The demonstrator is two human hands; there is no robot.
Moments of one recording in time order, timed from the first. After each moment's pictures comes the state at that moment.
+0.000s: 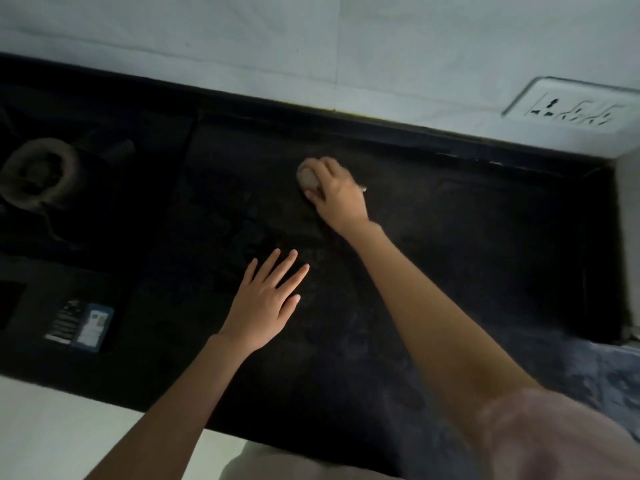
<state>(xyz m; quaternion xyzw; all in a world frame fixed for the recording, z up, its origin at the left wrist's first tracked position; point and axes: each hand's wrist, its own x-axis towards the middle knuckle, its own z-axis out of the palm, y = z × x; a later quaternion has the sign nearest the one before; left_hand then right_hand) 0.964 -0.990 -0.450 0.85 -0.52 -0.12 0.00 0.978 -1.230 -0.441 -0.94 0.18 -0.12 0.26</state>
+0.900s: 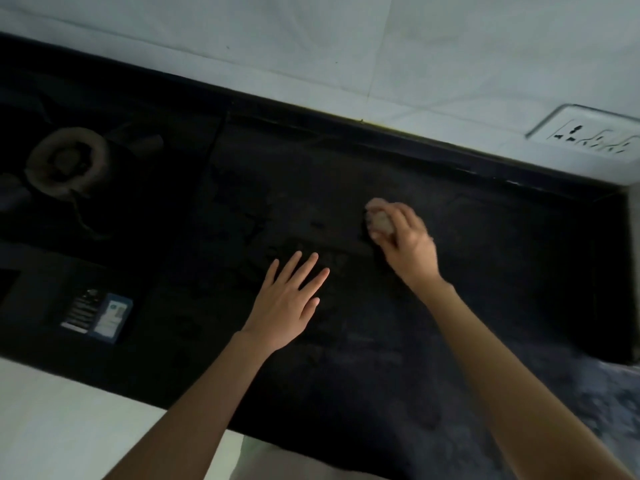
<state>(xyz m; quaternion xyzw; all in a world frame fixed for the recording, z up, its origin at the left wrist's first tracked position) 0.963 -0.992 -0.446 0.85 -0.51 -0.12 0.03 0.881 -1.241 -0.443 -0.94 0.21 -0.15 0.24</state>
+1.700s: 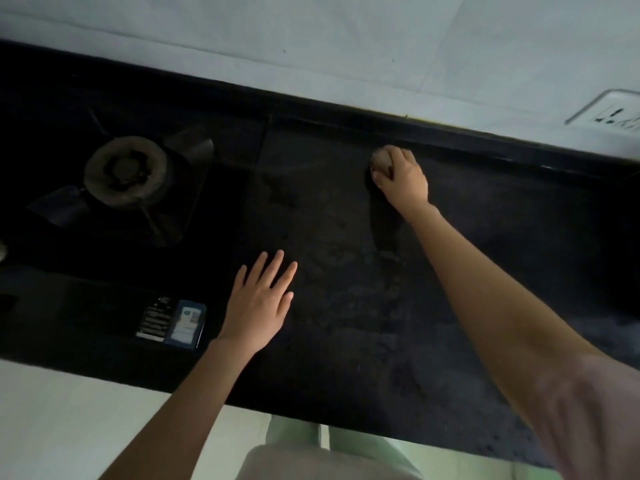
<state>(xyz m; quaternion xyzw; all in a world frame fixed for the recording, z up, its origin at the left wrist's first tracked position) 1.045 -0.867 -0.441 0.88 -0.47 -0.11 0.01 1.023 -1.206 -0.429 -0.90 0.35 -0.11 0.23</state>
